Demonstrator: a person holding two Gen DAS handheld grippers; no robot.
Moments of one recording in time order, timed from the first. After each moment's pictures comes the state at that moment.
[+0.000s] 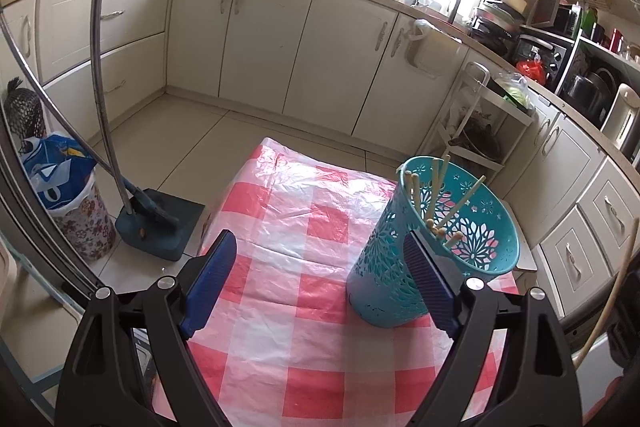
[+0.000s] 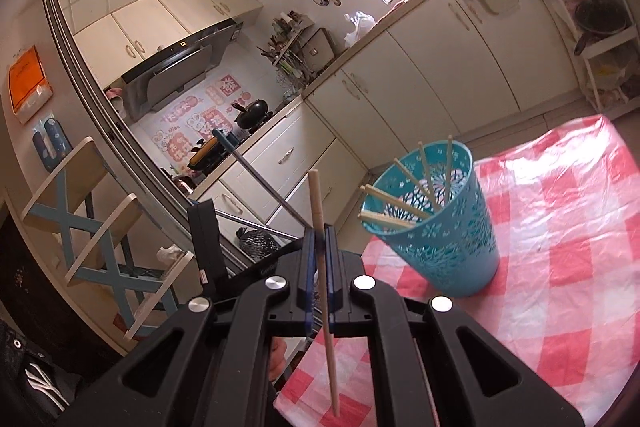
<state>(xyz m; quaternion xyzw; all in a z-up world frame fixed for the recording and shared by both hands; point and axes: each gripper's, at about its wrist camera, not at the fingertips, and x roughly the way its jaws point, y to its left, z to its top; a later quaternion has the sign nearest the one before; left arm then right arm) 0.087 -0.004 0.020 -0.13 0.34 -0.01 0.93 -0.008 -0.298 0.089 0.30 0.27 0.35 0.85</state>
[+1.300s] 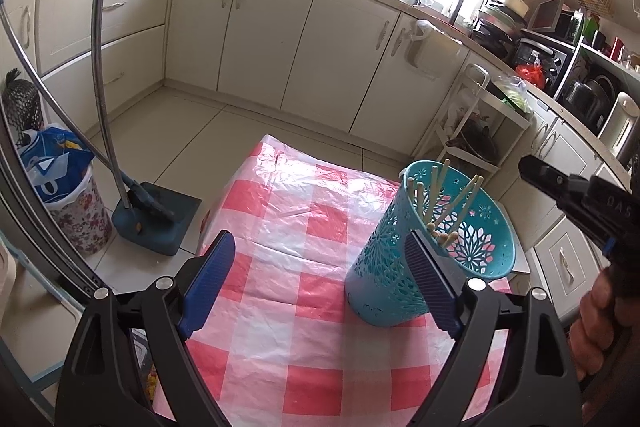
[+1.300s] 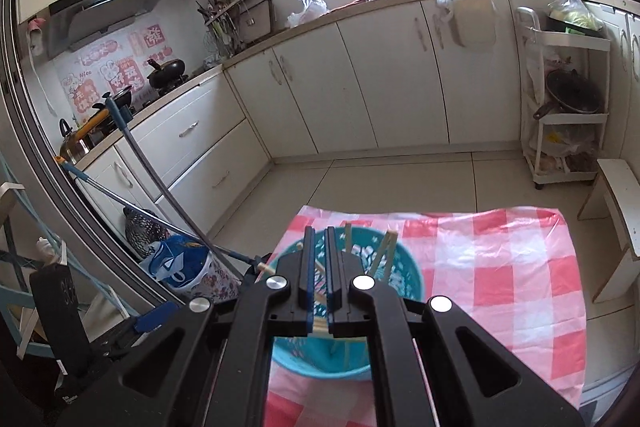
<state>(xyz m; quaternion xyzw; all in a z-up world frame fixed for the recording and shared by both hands) 0.087 -0.001 0.023 -0.14 0.34 -0.02 0.93 0.095 -0.253 0.098 0.14 0.33 0.21 0.91</state>
